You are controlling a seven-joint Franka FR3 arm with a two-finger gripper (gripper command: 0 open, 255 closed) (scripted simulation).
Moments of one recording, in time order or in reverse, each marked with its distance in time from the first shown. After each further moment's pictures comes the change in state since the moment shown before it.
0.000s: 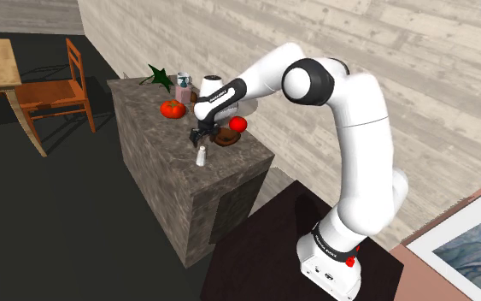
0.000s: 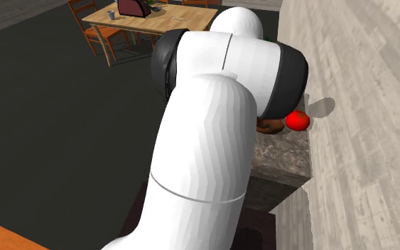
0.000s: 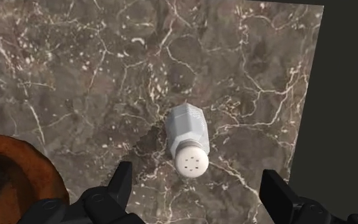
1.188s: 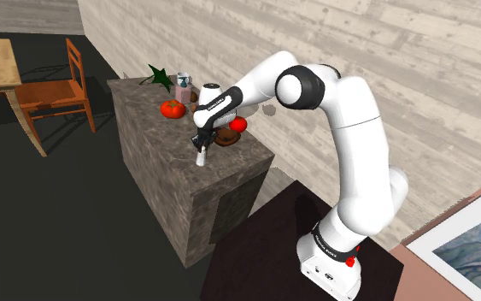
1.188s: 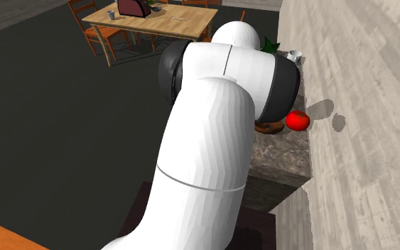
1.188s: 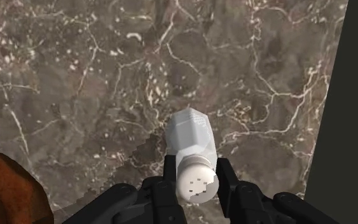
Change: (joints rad) arm 0.000 0.076 -0.003 0.031 -0.003 0.046 -0.001
